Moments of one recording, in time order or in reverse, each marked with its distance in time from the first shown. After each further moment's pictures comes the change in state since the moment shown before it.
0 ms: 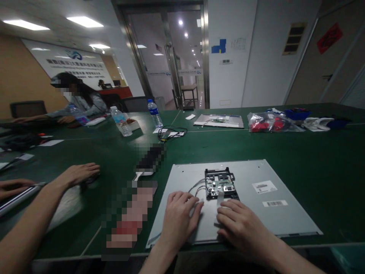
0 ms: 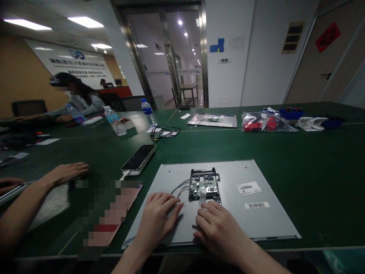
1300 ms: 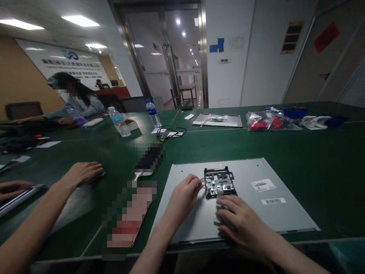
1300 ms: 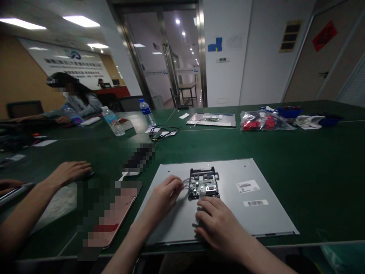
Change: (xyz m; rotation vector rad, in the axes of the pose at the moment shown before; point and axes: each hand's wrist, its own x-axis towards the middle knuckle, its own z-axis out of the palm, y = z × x) left_hand 0.042 -0.015 0.003 -0.219 -0.087 -0.008; right_hand -0.001 0.002 -0.010 0.059 0.013 0.069
